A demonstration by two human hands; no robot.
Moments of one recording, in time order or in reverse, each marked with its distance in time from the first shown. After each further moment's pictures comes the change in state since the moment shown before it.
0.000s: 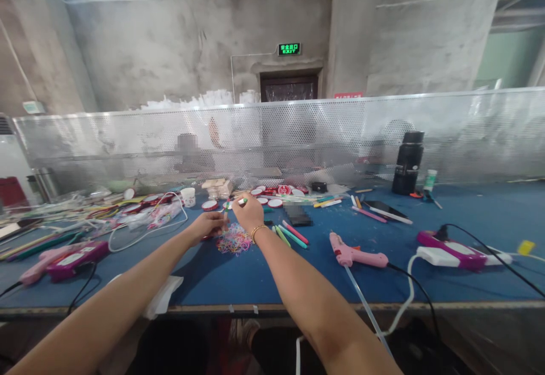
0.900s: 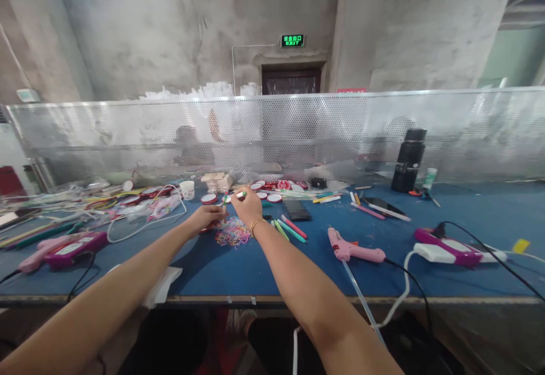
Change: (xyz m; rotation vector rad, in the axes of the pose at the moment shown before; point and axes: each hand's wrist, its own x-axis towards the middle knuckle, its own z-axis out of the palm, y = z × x) left_hand 0.001 -0.002 -0.002 0.021 0.022 -0.006; right_hand 0.003 0.012 0.008 0.076 0.016 -0.037
